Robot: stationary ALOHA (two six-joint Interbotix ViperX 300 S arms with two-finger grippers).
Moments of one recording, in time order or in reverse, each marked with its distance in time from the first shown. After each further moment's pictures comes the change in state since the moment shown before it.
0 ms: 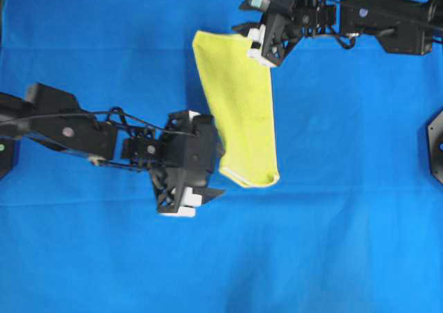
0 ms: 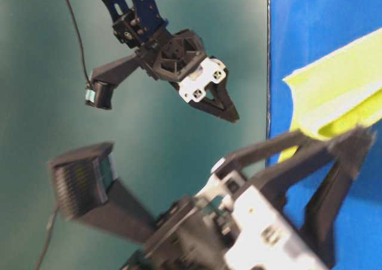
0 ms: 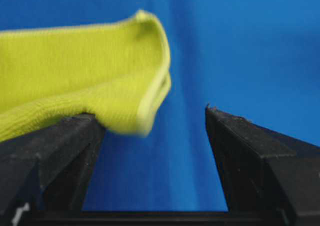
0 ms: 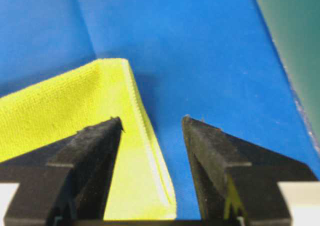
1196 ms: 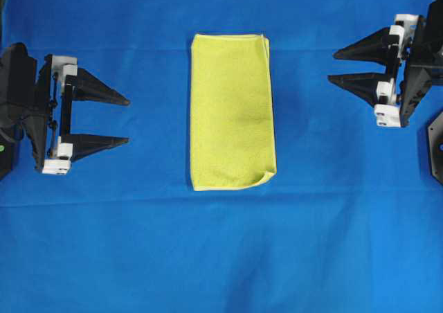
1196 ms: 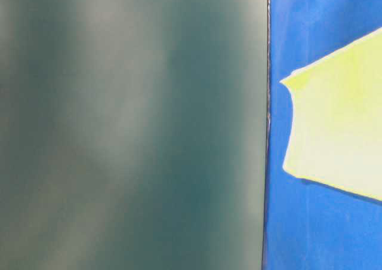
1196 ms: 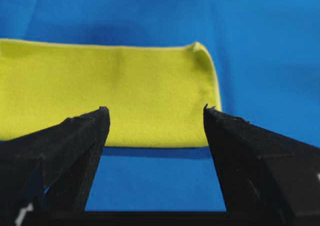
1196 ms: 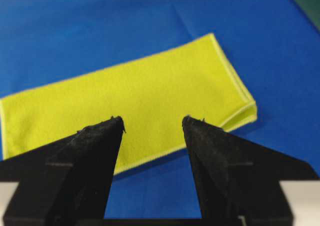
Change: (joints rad) left arm 0.121 -0.718 0.526 0.000 -0.212 -0.002; right arm 0.118 -0.770 0.583 0.061 -0.146 0.172
